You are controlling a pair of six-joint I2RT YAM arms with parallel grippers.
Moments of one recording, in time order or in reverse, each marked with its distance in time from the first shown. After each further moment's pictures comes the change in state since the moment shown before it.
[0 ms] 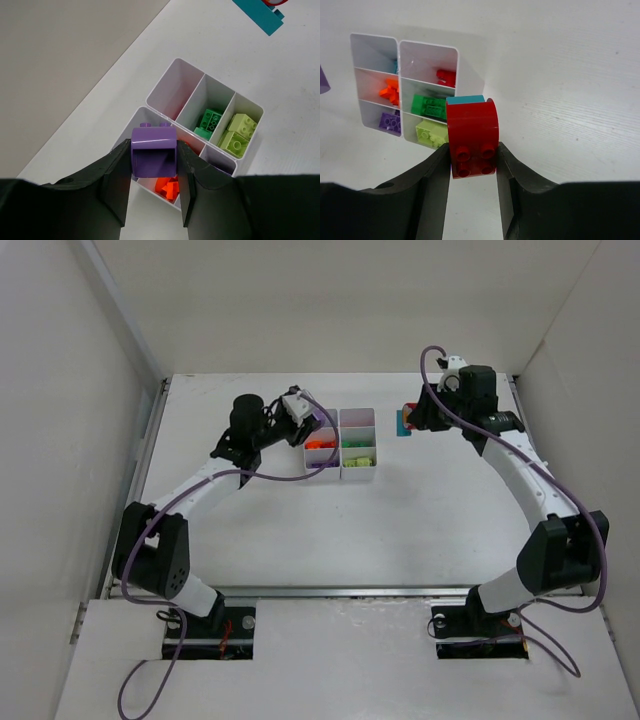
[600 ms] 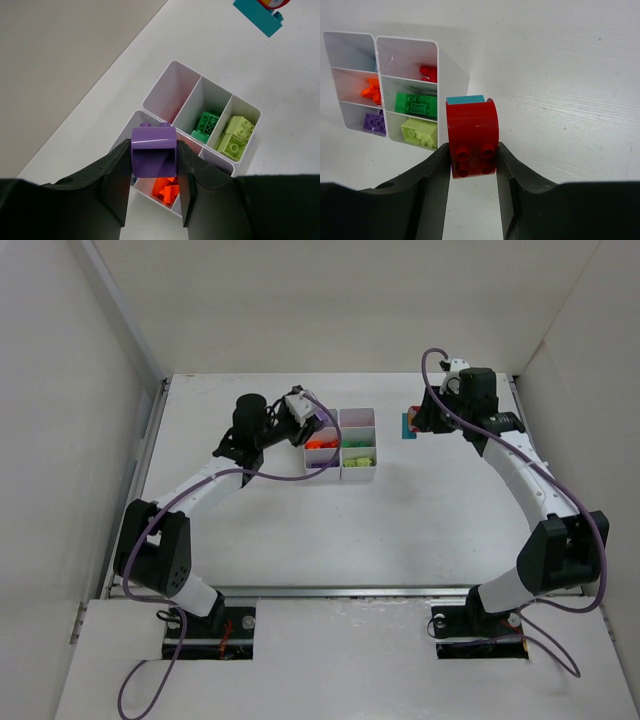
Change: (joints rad) left arm -0.013 0.023 0.018 0.005 0.003 -0.001; right arm -0.015 -0.006 -0.014 -0.027 0.066 0.000
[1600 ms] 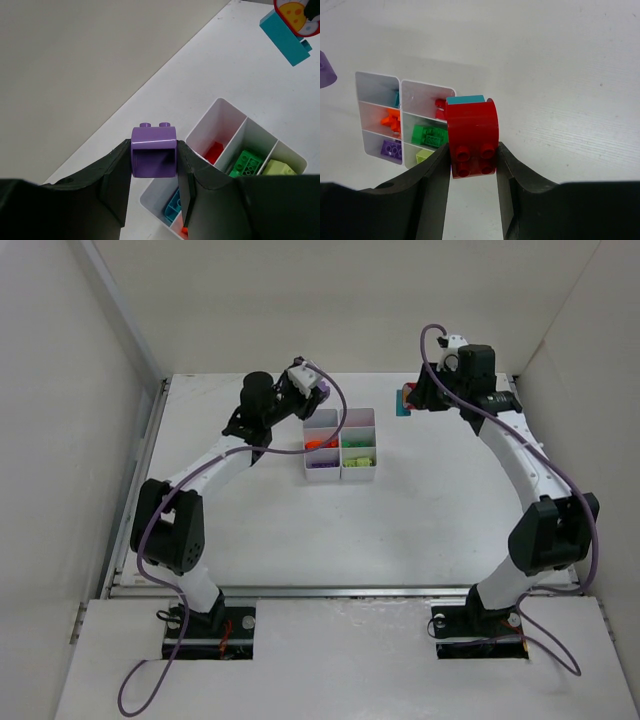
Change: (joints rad) left arm 0.000 0.147 0.210 0.030 -0.112 -0.069; right arm 0.000 0.121 0.197 -0.004 -0.033 0.005
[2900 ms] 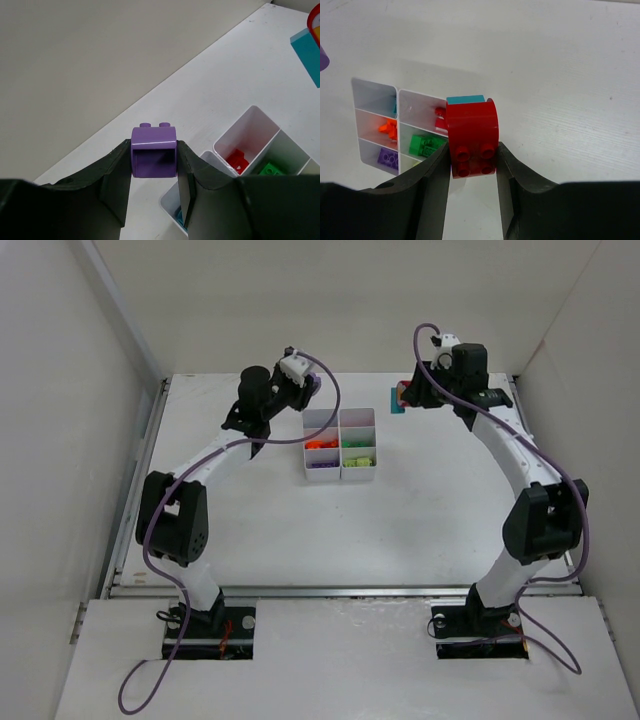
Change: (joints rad) left arm 0.037 0.068 0.069 0.012 -0.084 -0.074; right arm 0.000 0.092 0.045 0.063 -0.036 -0.005
